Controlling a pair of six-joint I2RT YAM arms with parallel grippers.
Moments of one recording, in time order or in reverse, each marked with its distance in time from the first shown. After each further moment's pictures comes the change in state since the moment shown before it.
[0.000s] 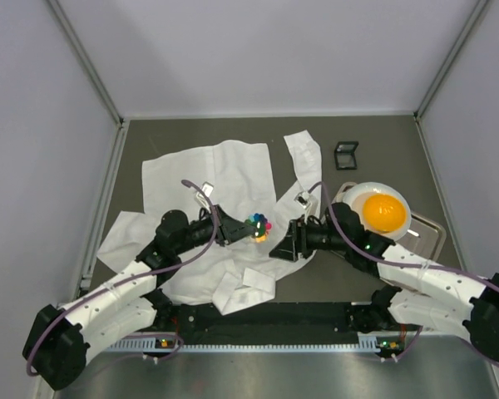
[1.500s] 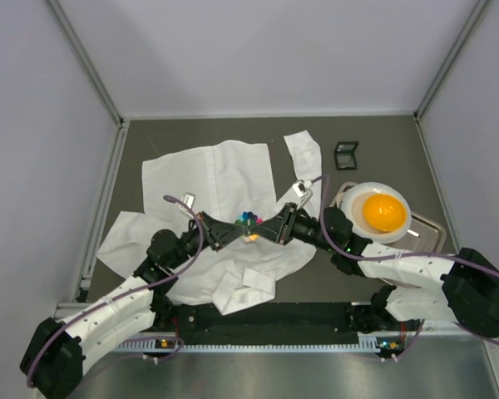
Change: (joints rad) left arm -0.001 -0.156 -0.209 0.230 -0.175 -0.298; right arm 0.125 0.192 -0.057 0.679 0.261 0.311
